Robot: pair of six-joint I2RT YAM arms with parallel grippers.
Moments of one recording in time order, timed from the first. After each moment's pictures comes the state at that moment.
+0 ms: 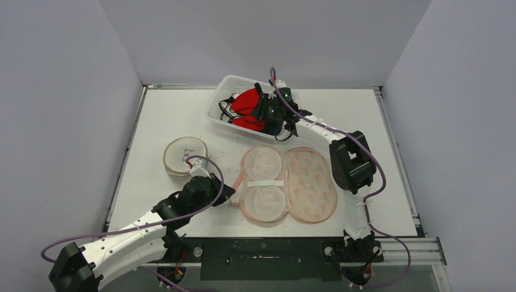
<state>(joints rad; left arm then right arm) -0.82 0.75 0.33 -0.14 -0.19 -1.09 0.51 2.05 1.58 0.03 -0.17 0.50</state>
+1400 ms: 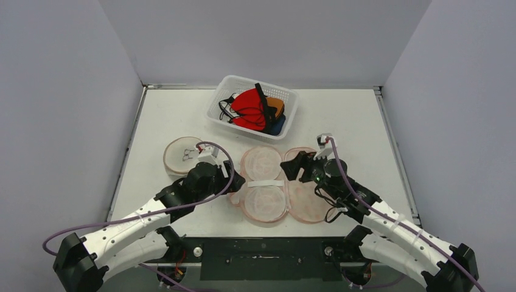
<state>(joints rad) -0.81 0.86 0.54 -0.26 -0.19 -0.85 0.73 0.84 0.60 0.01 0.11 0.54</state>
